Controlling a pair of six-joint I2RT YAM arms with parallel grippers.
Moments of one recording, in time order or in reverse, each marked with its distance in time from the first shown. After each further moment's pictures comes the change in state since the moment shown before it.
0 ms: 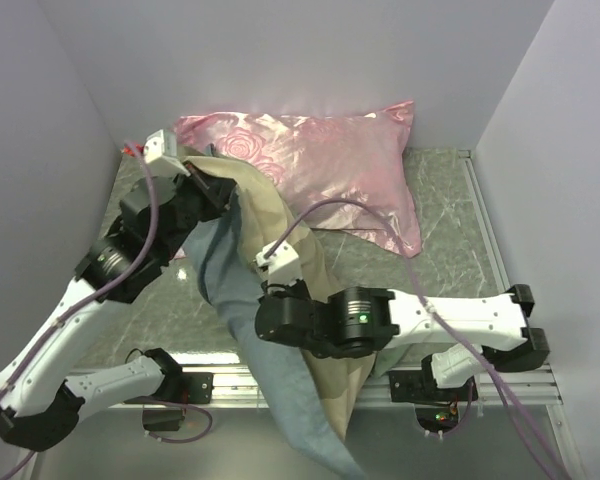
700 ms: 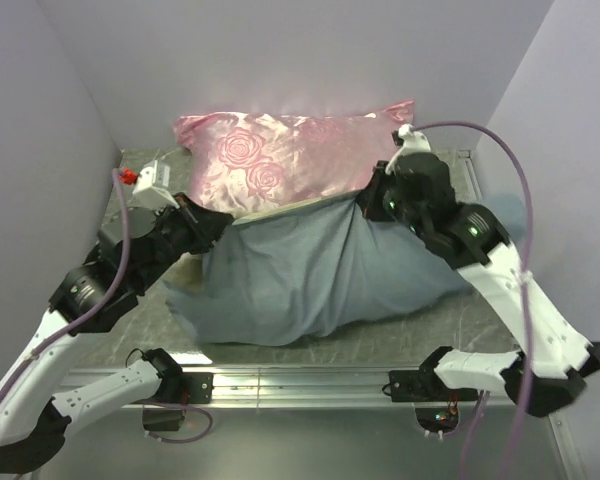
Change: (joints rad) left arm -0.026 -0.189 -0.079 -0.156 0.145 -0.031; right arm -0.840 -0.316 0.000 0.082 -0.447 -0.193
